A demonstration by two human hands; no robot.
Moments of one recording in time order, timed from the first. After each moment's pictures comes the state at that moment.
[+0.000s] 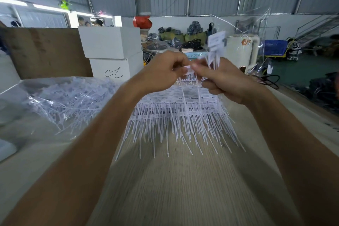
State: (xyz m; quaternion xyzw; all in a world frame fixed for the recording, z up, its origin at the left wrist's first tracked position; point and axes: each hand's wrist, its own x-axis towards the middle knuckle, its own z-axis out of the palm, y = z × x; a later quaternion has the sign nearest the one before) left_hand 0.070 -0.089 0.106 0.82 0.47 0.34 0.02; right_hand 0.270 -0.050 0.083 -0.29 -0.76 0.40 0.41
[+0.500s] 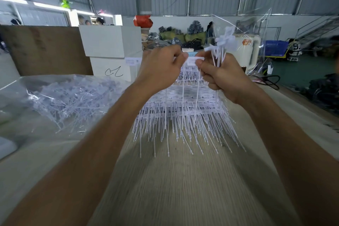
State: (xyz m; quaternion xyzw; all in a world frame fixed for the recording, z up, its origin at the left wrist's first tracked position) left_hand 0.078 -0.080 0.100 0.73 0.53 0.41 -0.11; right_hand 0.260 -0.055 0.083 -0.32 -0.70 0.39 0.51
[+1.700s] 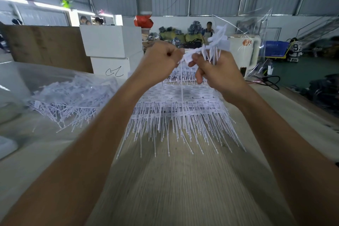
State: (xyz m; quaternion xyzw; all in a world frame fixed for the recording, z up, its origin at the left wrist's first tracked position) left_hand 0.066 -0.076 0.105 0.72 0.49 0.49 0.08; right_hand 0.244 -0.068 0.087 -0.35 -0.73 0.22 0.54
